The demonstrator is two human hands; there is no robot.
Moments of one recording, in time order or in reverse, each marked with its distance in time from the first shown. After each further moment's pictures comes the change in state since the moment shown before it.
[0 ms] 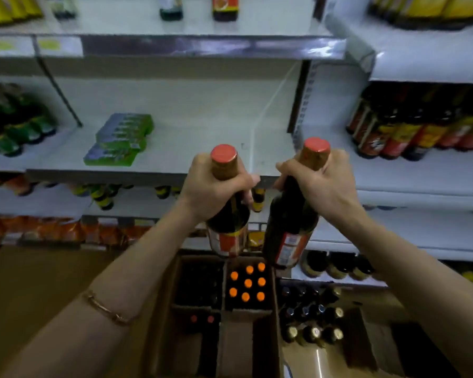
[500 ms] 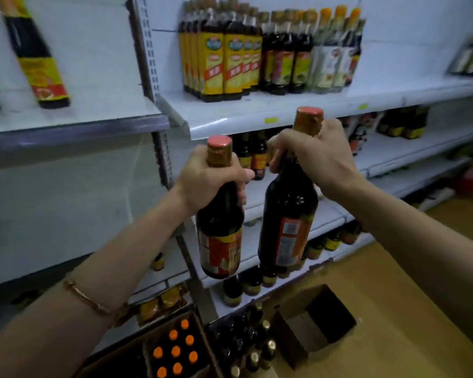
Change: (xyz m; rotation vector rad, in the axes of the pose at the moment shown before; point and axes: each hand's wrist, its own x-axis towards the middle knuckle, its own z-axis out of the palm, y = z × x) left_hand 0.071 0.104 0.164 -0.352 -0.609 0.080; right_hand -0.051 -0.089 -0.194 -0.181 0.436 -0.003
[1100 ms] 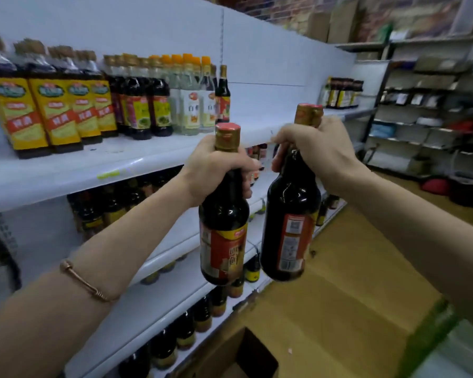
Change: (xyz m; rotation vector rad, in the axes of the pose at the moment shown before) left_hand 0.216 0.002 0.260 -0.155 -0.275 0.034; right_hand 0.043 0.056 -0.293 -0.092 0.274 0.097
